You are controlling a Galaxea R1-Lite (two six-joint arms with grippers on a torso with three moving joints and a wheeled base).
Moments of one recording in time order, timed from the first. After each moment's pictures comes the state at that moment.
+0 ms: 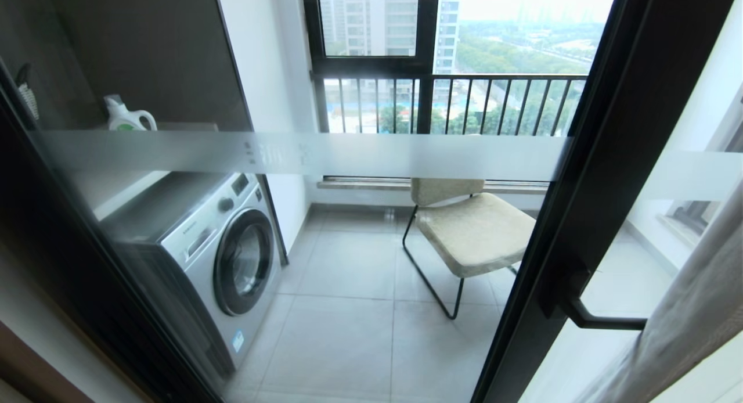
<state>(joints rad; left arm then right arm) 0.00 0.00 0.00 -0.05 0.03 -0.02 -0.19 1.03 -0.90 -0.28 0.34 0.15</state>
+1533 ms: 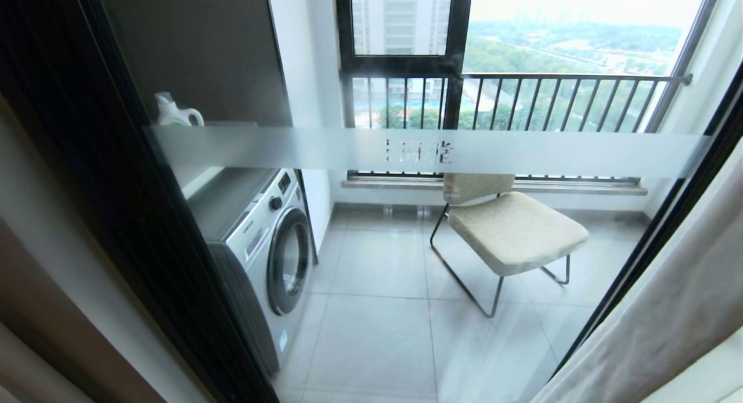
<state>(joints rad) 0.00 0.00 0.00 -0.05 0.03 -0.02 -0.19 1.04 -0.91 -0.27 0.34 0.15</state>
